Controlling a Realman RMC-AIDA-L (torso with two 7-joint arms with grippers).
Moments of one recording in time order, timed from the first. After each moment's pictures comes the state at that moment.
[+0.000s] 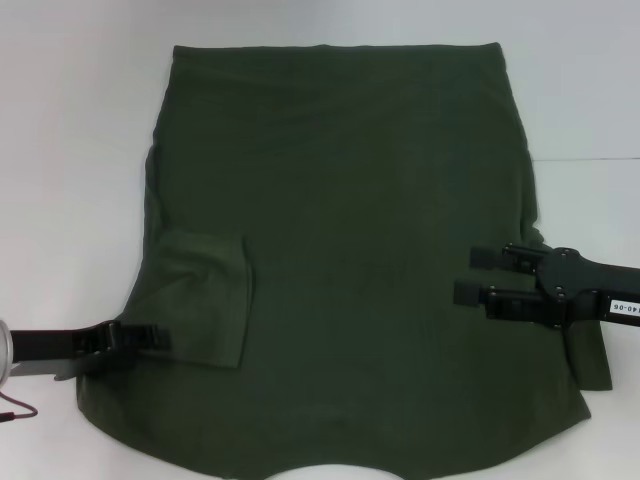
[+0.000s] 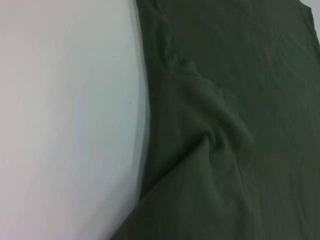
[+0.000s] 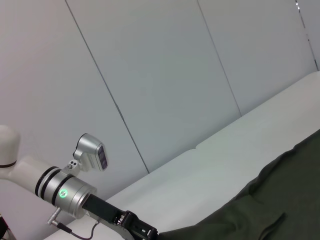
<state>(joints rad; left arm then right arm) -0.55 -2.11 0.54 0.82 2.46 1.33 -2.45 0.56 2.02 -0.59 -0.58 -1.94 -1.66 1.52</state>
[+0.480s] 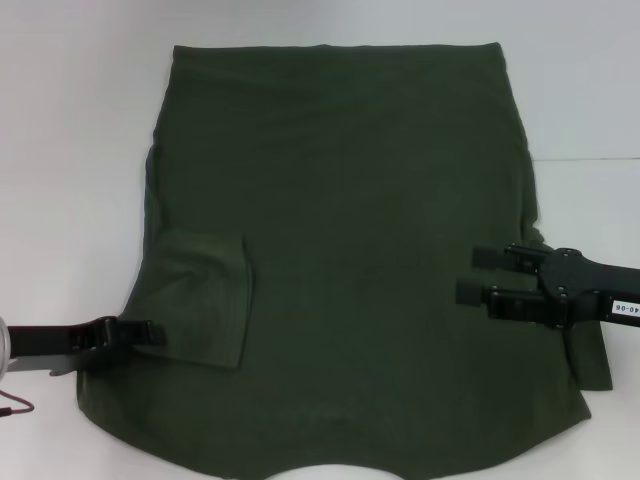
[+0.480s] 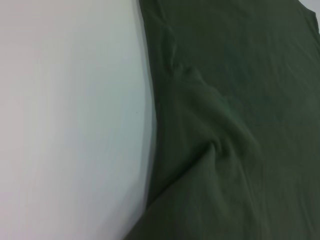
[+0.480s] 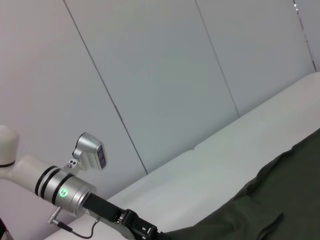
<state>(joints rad) -0.55 -2.11 0.54 0.81 2.46 1.32 -2.45 0.55 2.02 -0.59 -0.58 -1.94 -1.66 1.52</state>
